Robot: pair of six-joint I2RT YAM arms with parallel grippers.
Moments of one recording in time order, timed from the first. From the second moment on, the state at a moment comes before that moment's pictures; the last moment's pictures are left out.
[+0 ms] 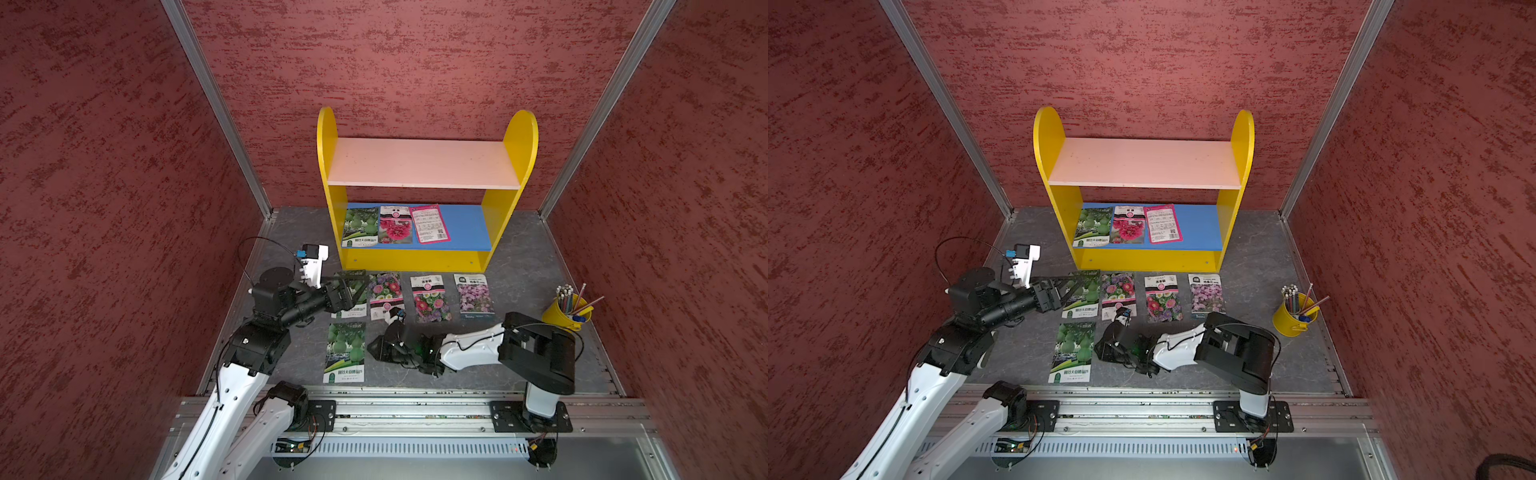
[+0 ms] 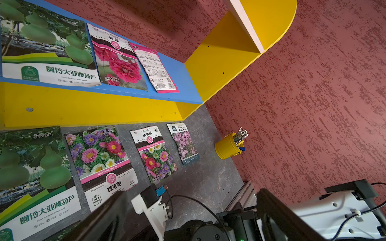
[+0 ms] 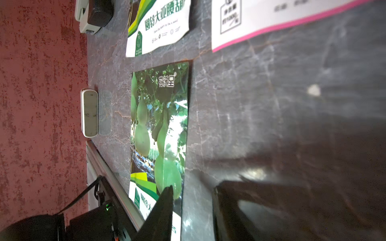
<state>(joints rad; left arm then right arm) -0.29 0.69 0.83 -0.43 0.55 -0.60 1.16 1.80 0.78 0.33 -0.03 1.18</state>
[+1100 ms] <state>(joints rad) -0.40 0.86 0.82 -0.31 0.52 -0.62 0.76 1.38 1.21 -0.36 0.00 0.23</state>
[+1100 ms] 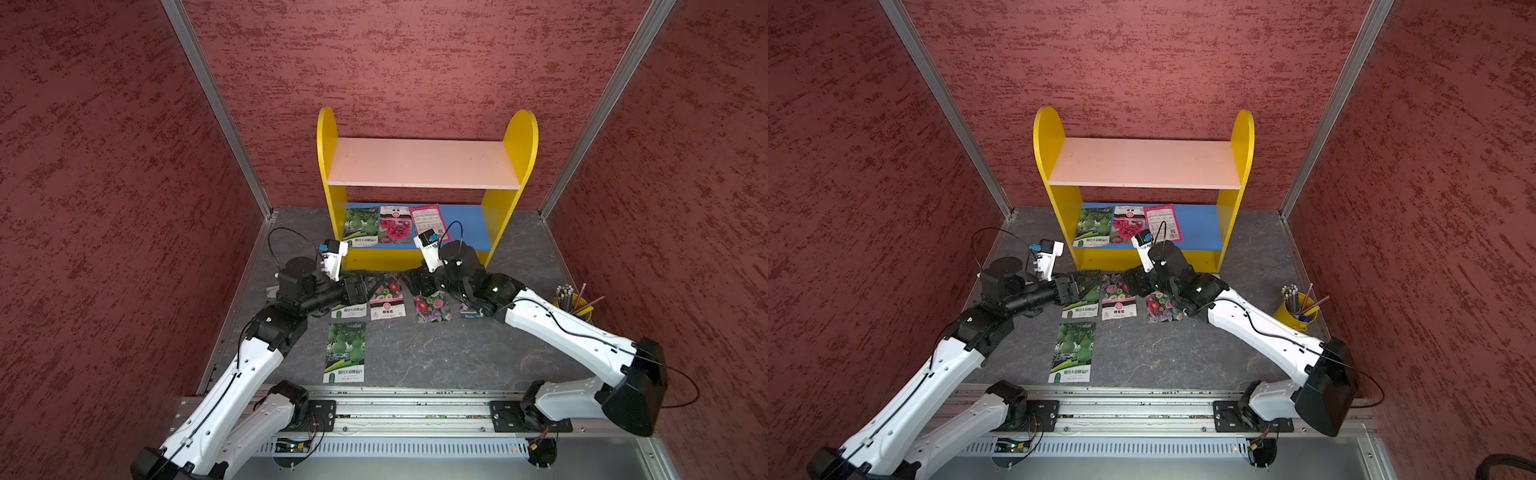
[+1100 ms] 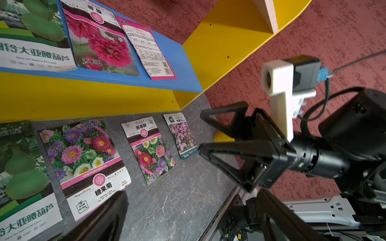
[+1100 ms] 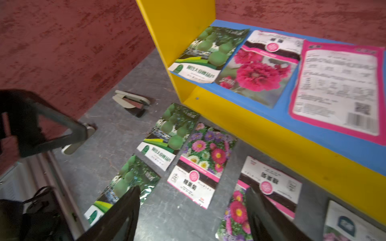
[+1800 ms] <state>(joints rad) -0.49 0.99 0.84 -0.23 0.46 -0.62 0.48 1.82 1.58 -0.35 -0.05 0.09</state>
